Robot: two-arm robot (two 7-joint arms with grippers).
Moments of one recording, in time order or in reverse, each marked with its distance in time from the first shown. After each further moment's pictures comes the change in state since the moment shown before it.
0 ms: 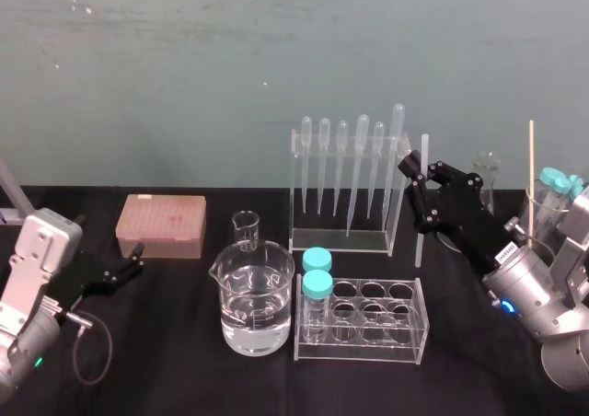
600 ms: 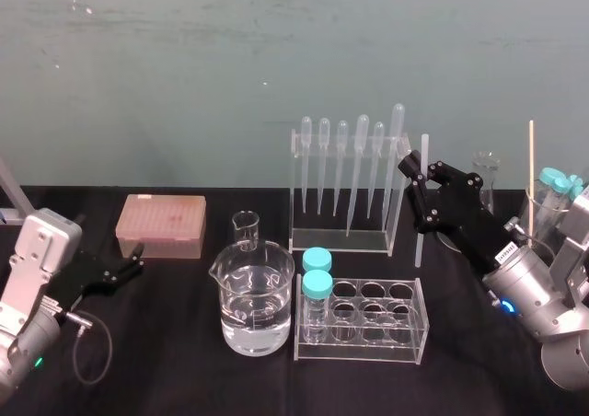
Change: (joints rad) left arm 0.000 0.000 0.000 0.000 0.000 0.000 0.000; right arm 0.000 0.000 0.000 0.000 0.000 0.000 0.000
